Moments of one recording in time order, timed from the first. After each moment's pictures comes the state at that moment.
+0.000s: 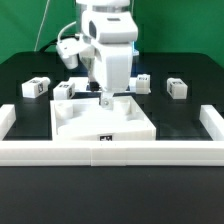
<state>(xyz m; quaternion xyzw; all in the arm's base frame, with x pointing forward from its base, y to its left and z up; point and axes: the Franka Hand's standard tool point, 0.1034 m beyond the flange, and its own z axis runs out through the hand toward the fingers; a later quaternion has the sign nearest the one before) 0.500 -0.044 0.034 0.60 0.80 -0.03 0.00</state>
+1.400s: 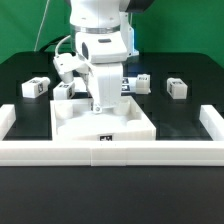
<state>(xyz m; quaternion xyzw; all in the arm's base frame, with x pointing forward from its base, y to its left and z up) 0.478 -0.052 0.007 0.60 0.80 -0.03 -0.02</state>
